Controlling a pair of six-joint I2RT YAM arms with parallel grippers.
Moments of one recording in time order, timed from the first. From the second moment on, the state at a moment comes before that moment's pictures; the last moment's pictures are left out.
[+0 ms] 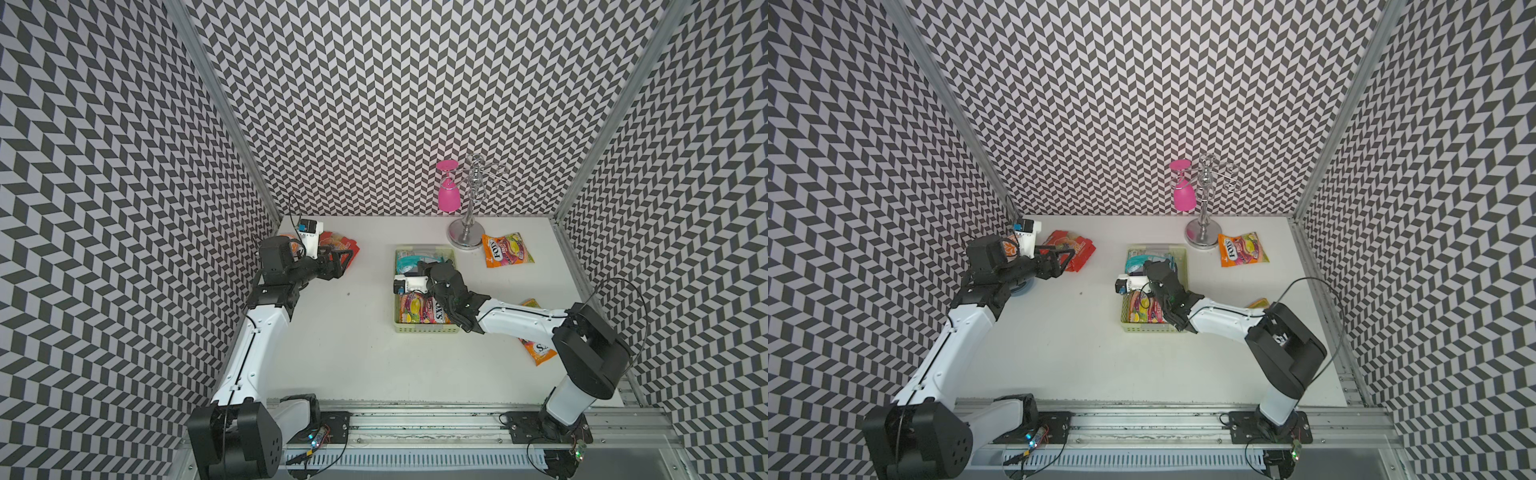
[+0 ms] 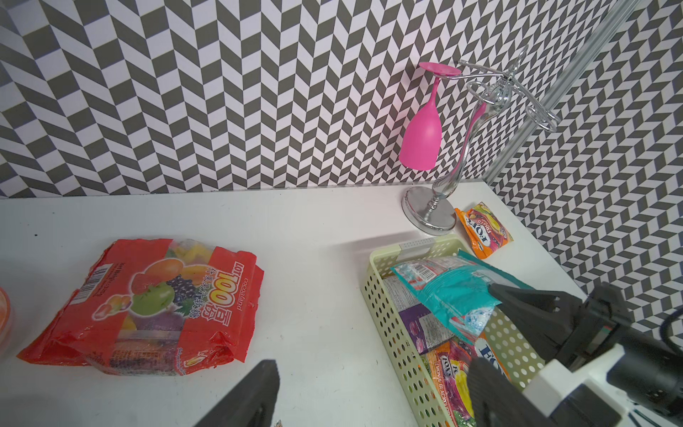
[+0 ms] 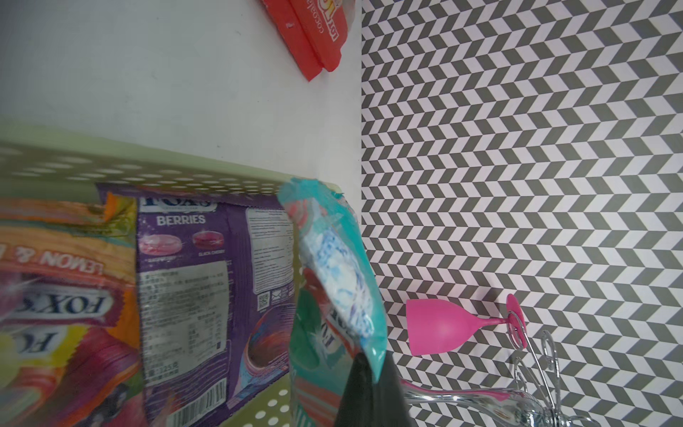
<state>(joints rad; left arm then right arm) 0.08 1.16 0.96 -0.22 0.64 -0.07 0.80 1.71 0.97 0.40 0.38 -1.26</state>
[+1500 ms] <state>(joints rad) 0.09 1.16 0.96 -0.22 0.65 -0.07 0.69 1.68 1.37 -0.13 0.11 -0.22</state>
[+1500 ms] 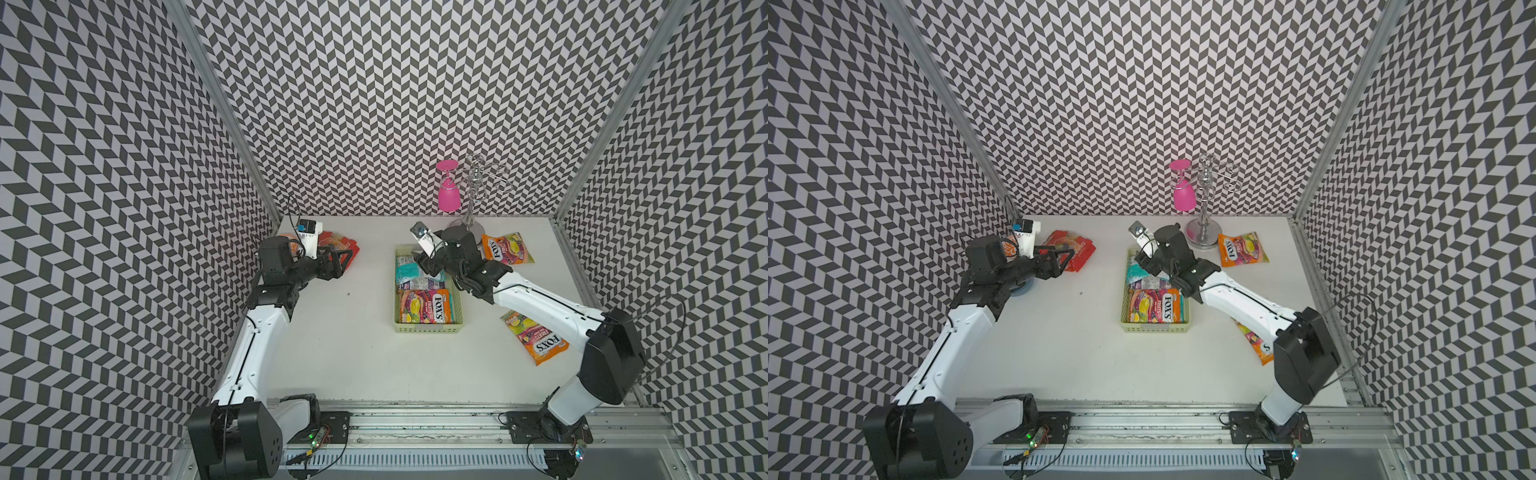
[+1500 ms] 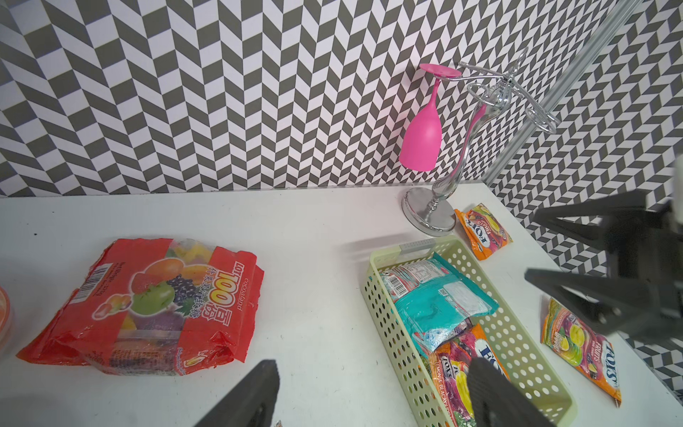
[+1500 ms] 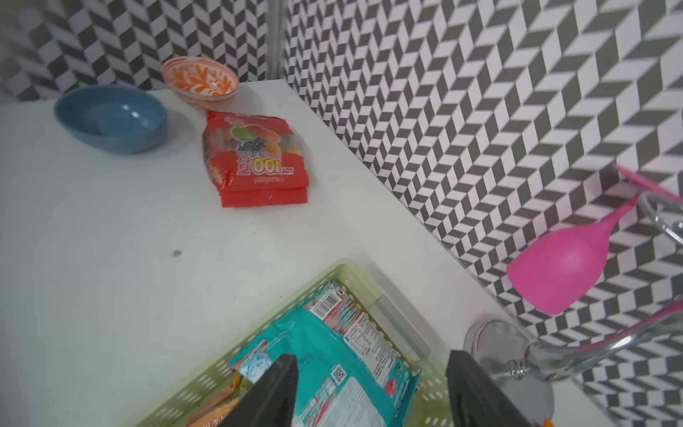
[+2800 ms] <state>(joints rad) 0.10 1.16 0.95 -0.21 0.66 -0.08 0.49 1.59 1.35 -0.49 0.08 0.36</state>
